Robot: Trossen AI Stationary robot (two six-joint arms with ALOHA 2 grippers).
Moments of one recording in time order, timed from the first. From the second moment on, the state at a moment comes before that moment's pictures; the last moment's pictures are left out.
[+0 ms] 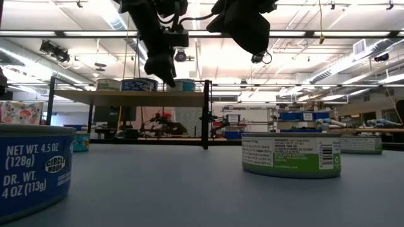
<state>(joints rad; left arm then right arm) 0.27 1.54 1.27 -0.63 -0.58 0.49 0.45 1.78 1.11 0.38 1.24 -0.89</state>
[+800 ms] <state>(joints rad) 0.14 1.38 1.13 -0.40 -0.12 0.22 0.40 1.78 1.11 0.19 1.12 -0.57</state>
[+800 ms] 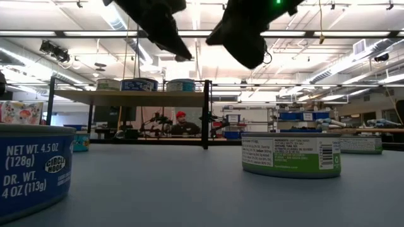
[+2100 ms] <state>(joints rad) -0.08 1.49 0.93 -0.18 0.05 0.20 0.35 1.60 0.93 -0.12 0.55 0.09</state>
